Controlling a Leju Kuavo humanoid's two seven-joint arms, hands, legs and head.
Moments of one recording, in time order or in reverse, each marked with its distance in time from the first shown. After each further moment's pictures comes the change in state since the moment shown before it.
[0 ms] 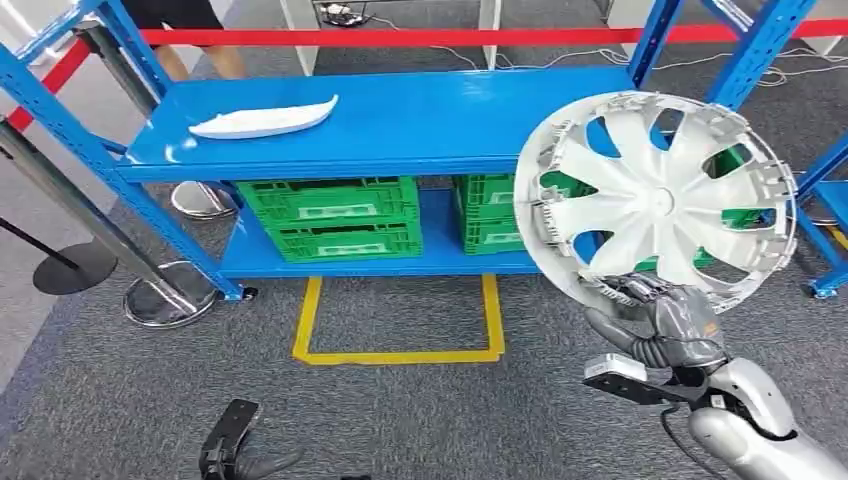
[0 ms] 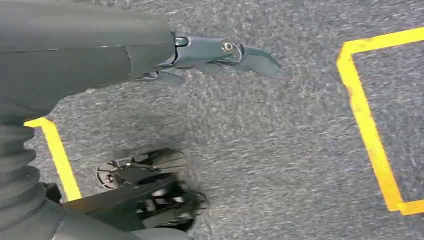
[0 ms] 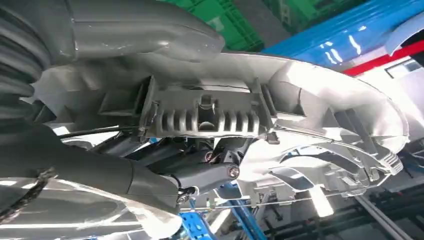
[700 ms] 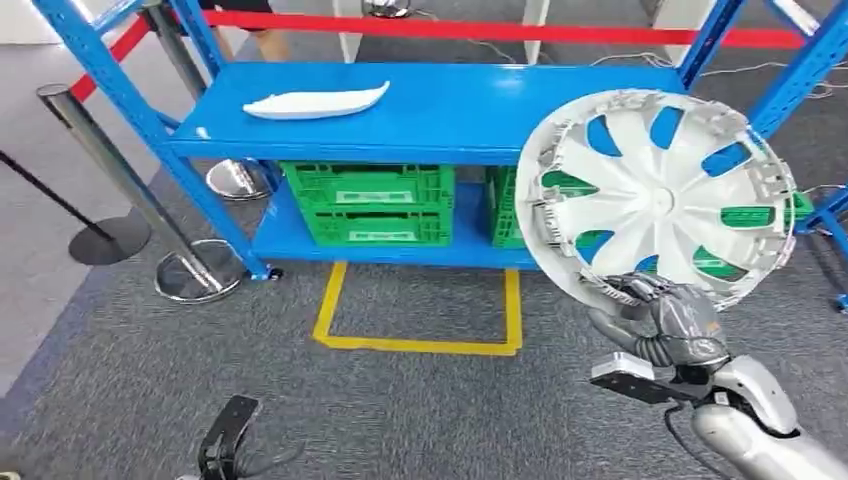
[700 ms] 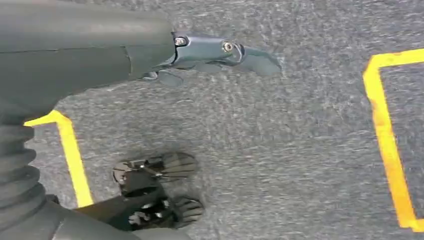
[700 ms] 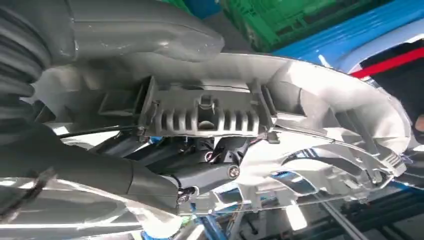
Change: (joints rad) left arm -0.004 -0.009 0.006 -0.001 -0.015 0.010 0.005; right arm -0.005 0.000 -0.010 0.012 -0.041 0.021 -0.038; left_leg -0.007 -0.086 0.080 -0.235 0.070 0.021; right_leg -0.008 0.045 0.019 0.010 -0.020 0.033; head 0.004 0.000
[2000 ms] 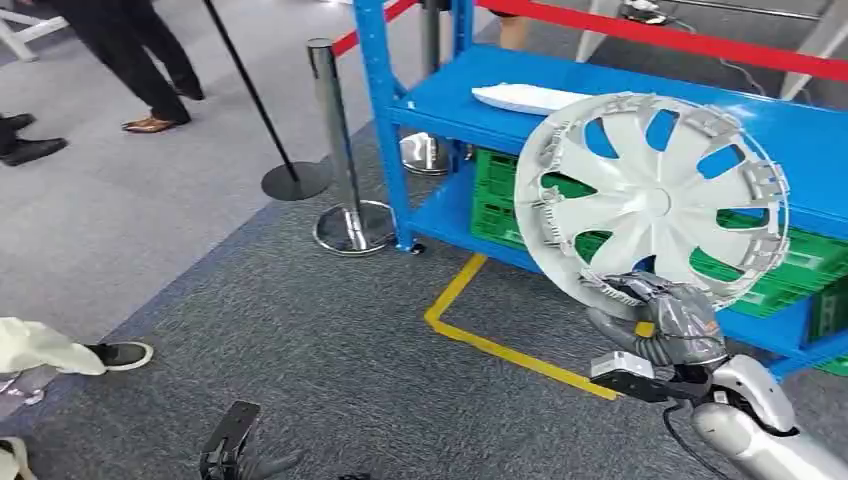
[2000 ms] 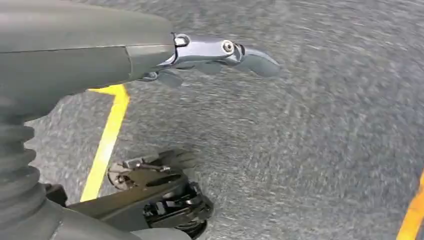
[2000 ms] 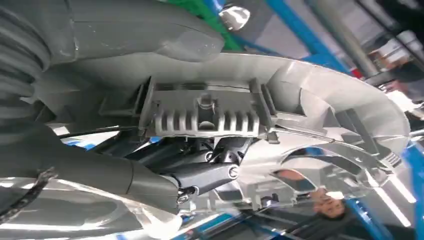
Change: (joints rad) left arm 0.010 0.004 0.006 0.000 -0.017 0.008 0.011; right arm 0.017 -0.002 -0.015 0.002 -0.008 0.000 -0.009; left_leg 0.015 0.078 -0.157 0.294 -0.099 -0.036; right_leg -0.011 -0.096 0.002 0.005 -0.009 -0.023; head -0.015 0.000
